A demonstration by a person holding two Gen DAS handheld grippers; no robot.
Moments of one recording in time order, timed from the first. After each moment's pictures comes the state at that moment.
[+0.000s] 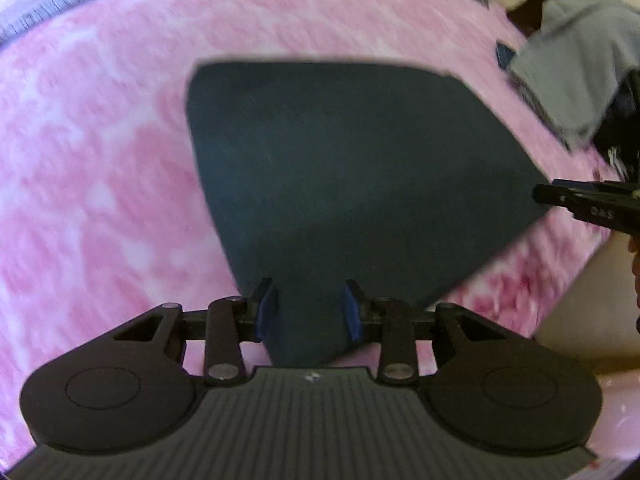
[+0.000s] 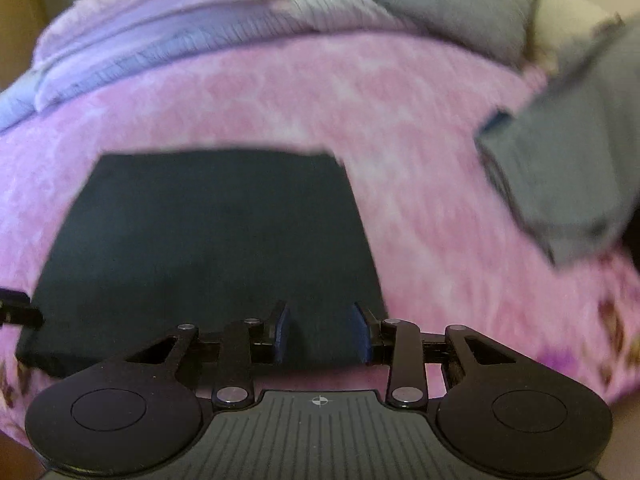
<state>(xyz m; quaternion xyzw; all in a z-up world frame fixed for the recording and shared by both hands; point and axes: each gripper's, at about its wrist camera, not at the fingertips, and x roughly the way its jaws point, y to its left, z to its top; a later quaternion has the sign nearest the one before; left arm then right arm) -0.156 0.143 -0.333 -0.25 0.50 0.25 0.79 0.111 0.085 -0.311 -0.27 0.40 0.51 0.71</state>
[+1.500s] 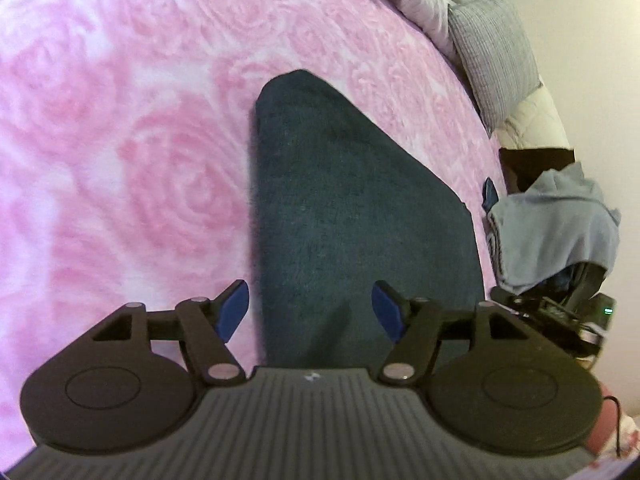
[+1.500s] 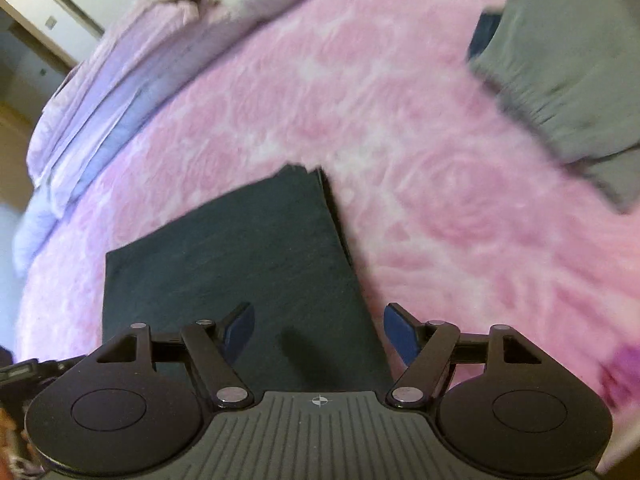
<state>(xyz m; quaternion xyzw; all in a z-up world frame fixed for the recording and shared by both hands) -0.202 0.274 -0.384 -0.52 0.34 0.21 0.75 0.218 0.139 -0.332 -0.09 0.56 0.53 0.63</state>
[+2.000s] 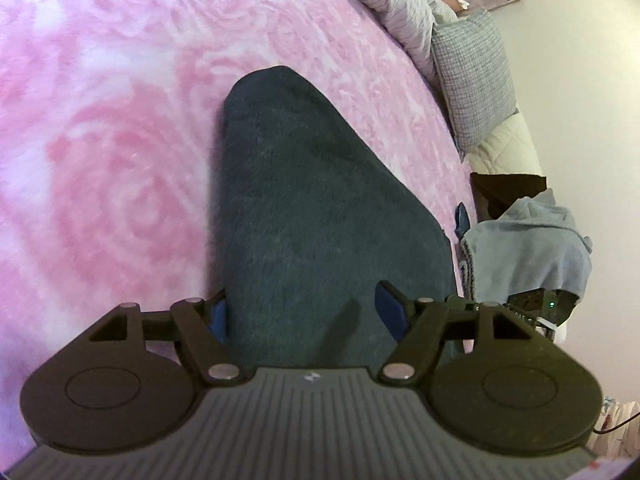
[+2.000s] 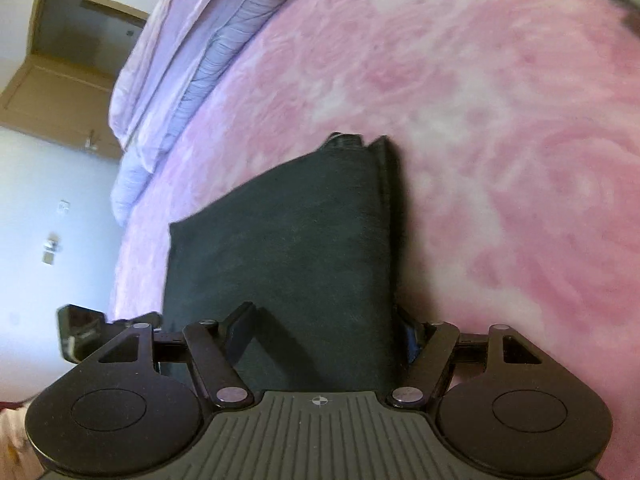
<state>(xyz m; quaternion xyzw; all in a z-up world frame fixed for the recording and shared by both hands) -0.178 0.287 -0.416 -0.56 0.28 0.18 0.76 0.255 0.191 -0.391 -0.05 0.62 0.63 0.46</state>
